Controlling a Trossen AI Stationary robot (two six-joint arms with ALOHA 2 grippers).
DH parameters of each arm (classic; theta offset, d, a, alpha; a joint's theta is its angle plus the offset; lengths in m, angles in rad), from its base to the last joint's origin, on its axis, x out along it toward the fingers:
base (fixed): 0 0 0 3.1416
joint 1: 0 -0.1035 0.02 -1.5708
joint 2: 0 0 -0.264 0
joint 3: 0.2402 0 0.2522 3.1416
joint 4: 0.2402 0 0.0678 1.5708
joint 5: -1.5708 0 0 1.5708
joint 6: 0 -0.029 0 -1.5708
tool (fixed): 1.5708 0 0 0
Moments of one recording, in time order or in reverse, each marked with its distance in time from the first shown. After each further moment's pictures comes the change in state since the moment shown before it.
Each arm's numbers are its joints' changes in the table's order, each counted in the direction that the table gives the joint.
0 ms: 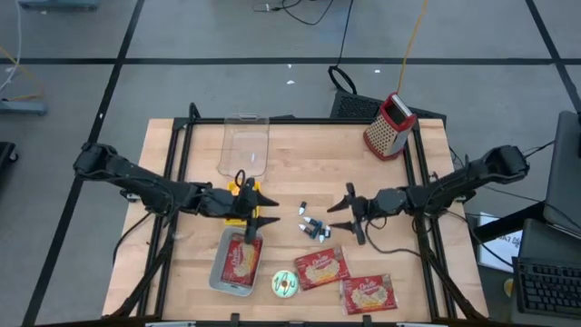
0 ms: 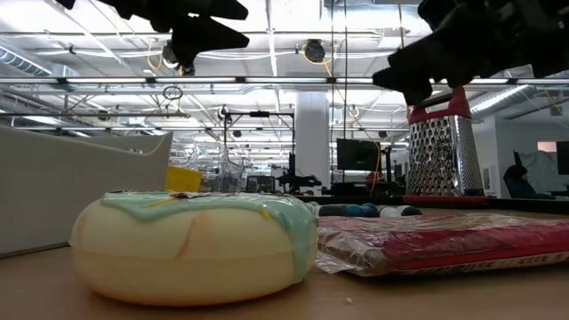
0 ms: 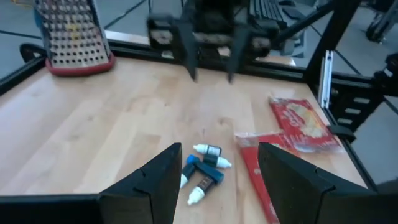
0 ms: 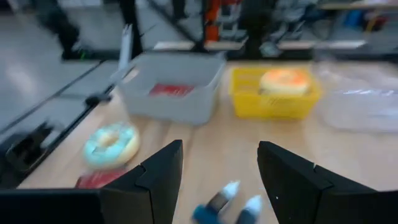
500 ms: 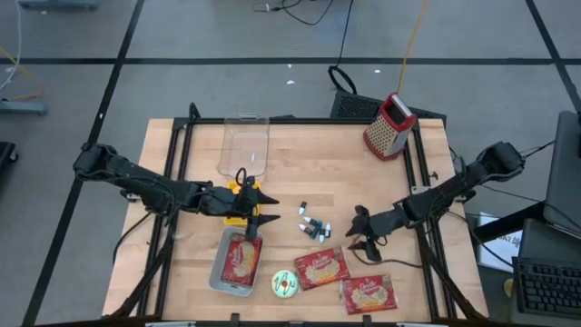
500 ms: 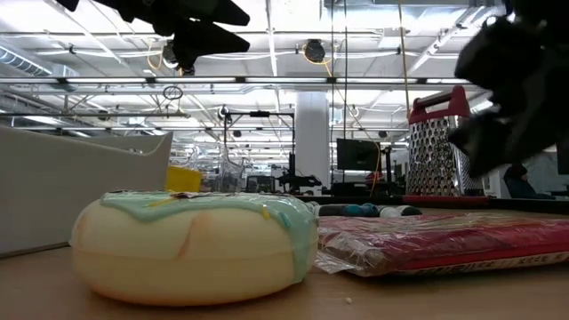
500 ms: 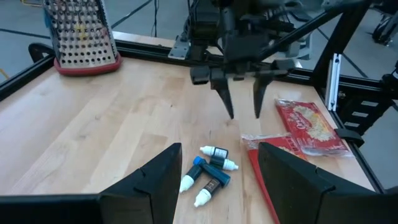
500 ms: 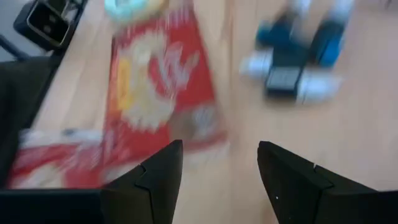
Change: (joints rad) left arm -0.019 0.000 0.000 0.007 0.001 0.000; right arm -0.197 -0.040 0.001 0.424 0.034 -0.323
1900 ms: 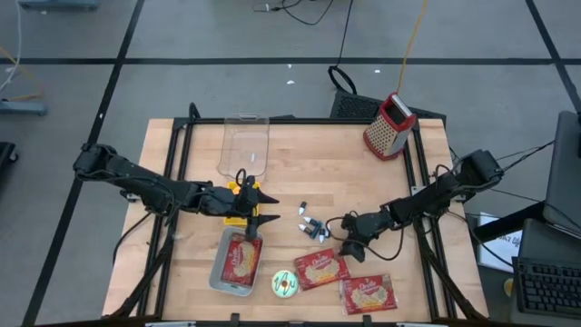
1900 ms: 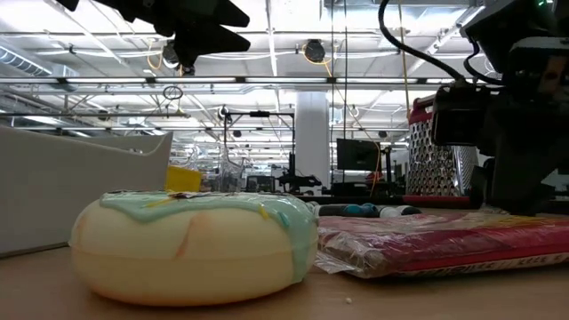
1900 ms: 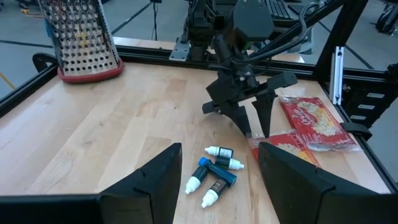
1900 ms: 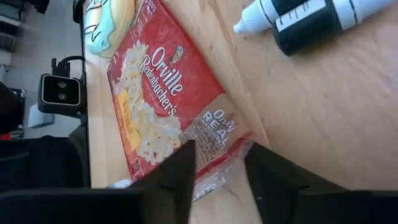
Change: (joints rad) left arm 0.000 0.000 0.001 0.000 0.005 -0.056; right arm 0.080 -0.313 0.002 -0.280 0.226 -0.539
